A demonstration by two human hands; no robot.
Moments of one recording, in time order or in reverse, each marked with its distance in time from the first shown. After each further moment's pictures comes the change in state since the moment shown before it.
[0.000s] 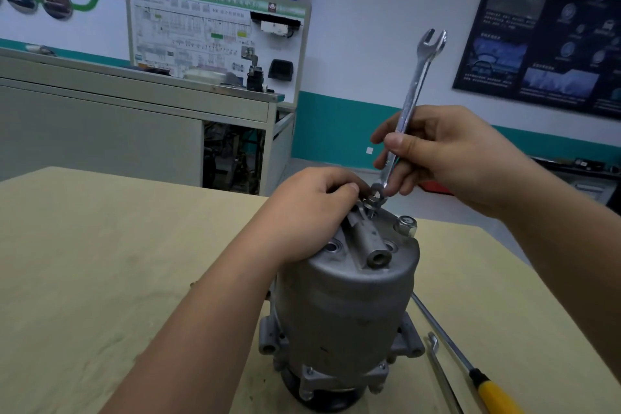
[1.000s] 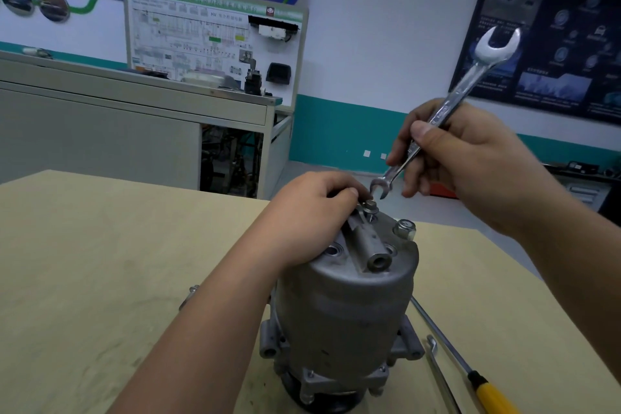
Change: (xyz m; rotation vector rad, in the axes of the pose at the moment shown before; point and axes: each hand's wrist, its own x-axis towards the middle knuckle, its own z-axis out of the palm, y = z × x) left_hand -0.002 0.001 0.000 -0.007 0.008 -0.030; right_hand -0.016 -0.003 -0.003 0.051 0.088 -0.103
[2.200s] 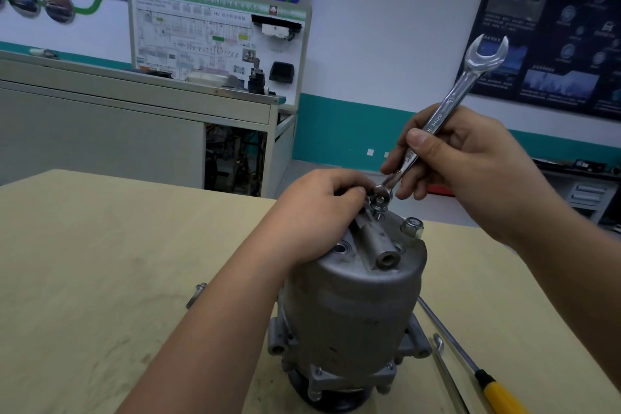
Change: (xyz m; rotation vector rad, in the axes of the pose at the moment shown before) left_hand -0.001 0.000 -0.001 0.012 -0.011 0.010; right_hand -0.007 -0.001 0.011 -0.002 0.027 -0.052
